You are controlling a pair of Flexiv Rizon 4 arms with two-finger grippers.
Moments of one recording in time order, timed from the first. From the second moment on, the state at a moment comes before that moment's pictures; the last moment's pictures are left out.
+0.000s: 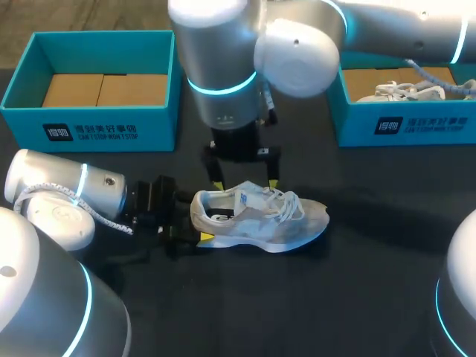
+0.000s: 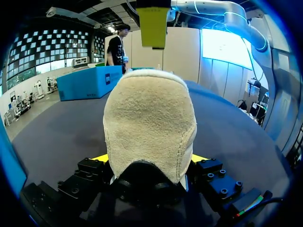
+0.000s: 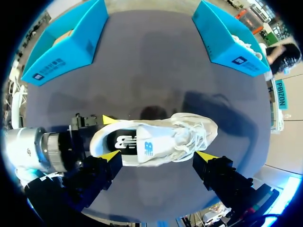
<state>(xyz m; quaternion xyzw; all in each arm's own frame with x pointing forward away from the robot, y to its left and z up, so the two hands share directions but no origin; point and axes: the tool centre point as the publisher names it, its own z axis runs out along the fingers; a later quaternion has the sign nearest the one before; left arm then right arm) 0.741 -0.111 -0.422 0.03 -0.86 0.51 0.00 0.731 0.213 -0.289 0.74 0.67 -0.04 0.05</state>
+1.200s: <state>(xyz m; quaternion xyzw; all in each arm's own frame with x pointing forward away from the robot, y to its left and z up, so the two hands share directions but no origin) 0.741 -0.111 -0.422 0.03 -0.86 0.51 0.00 0.736 0.201 -0.352 0.72 0.66 -0.15 0.13</state>
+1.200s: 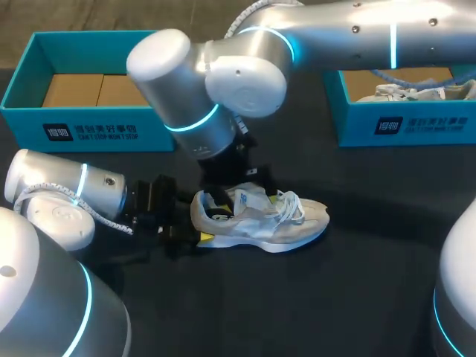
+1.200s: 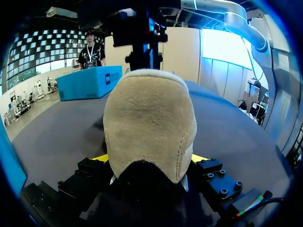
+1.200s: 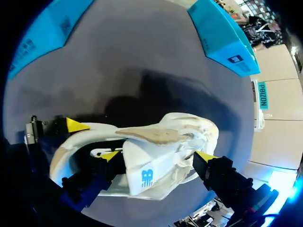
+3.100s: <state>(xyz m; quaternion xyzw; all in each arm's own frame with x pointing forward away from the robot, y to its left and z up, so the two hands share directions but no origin) 0.741 -0.112 -0.421 0.03 -0.86 0.51 0.00 0.738 0.105 -0.319 0.75 0.60 -0.22 0.16</state>
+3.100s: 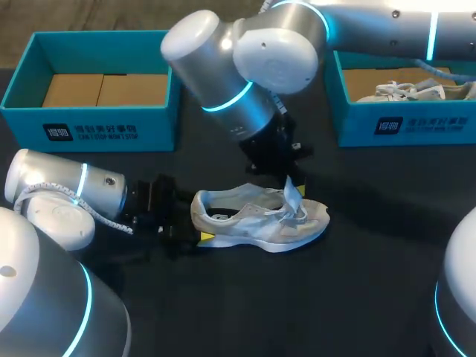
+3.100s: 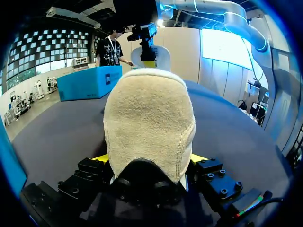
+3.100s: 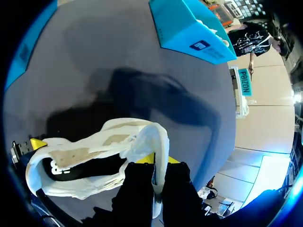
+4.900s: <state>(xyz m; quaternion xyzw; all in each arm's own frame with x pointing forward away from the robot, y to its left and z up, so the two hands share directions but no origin) 0.743 -0.112 -0.422 0.03 -0.86 0.51 0.00 0.752 0.105 -0.314 0.75 0.64 -0.10 0.13</state>
